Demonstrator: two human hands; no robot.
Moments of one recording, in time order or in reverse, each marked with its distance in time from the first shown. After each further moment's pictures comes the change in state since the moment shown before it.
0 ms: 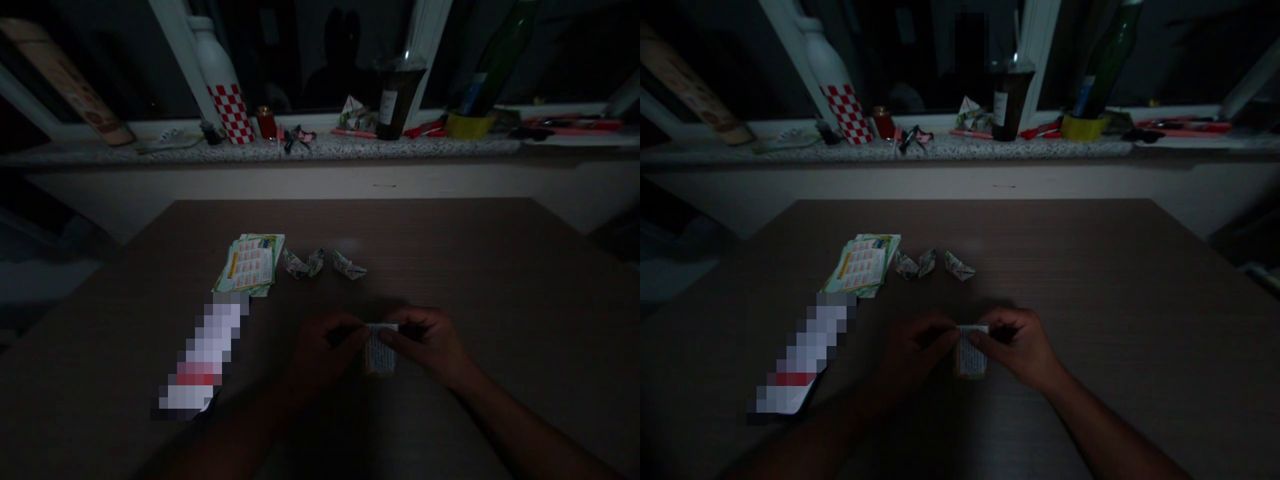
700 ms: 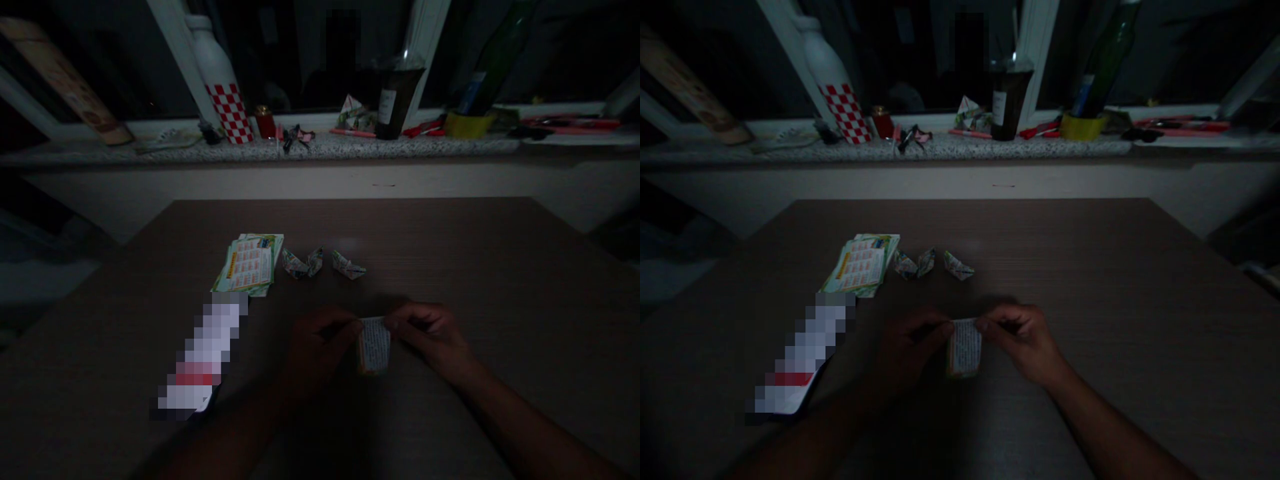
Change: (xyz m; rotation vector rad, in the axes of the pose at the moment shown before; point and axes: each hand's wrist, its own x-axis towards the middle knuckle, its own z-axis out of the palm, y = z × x) left_hand 0.000 0.000 -0.005 0.062 0.057 0.034; right_hand 0.003 -0.006 -0.004 0.056 0.072 0.037
